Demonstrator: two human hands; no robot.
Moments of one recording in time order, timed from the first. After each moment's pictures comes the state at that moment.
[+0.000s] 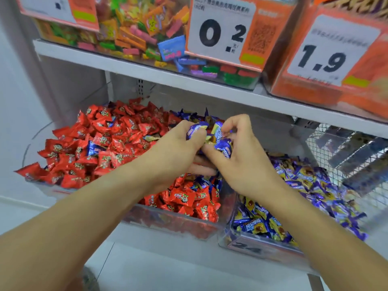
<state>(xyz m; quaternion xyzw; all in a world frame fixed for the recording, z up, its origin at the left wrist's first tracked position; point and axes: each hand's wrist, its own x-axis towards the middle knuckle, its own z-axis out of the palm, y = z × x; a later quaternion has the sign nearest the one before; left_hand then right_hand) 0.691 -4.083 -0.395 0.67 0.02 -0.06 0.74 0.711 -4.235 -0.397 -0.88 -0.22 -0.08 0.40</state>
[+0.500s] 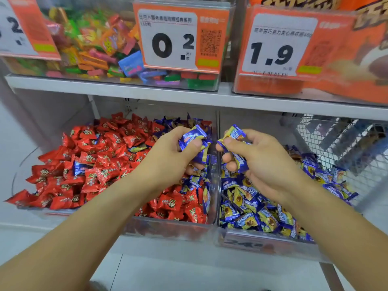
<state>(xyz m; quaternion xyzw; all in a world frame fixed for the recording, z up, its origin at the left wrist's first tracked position) 0.697 -4.099 -0.397 0.80 -0.05 0.01 0.60 0.712 -4.281 -0.388 -0.68 0.00 0.07 0.73</state>
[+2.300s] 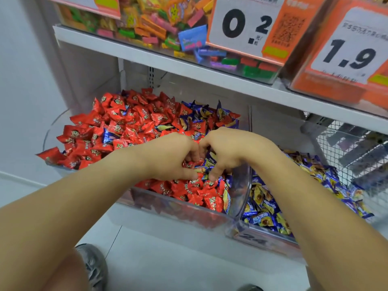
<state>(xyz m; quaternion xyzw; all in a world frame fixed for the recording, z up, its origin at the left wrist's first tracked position) 0.709 -4.034 -0.425 0.96 -0.20 -0.04 0.19 0.767 -4.189 -0.382 -0.91 -0.33 0.22 -0.09</state>
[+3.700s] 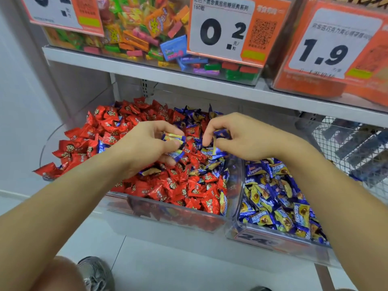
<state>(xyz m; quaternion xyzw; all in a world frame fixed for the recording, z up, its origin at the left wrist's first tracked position) 0.695 -4.024 -0.405 0.77 0.06 -0.04 0.63 0.760 -4.238 -0.357 -0.91 -0.36 0.12 0.20</state>
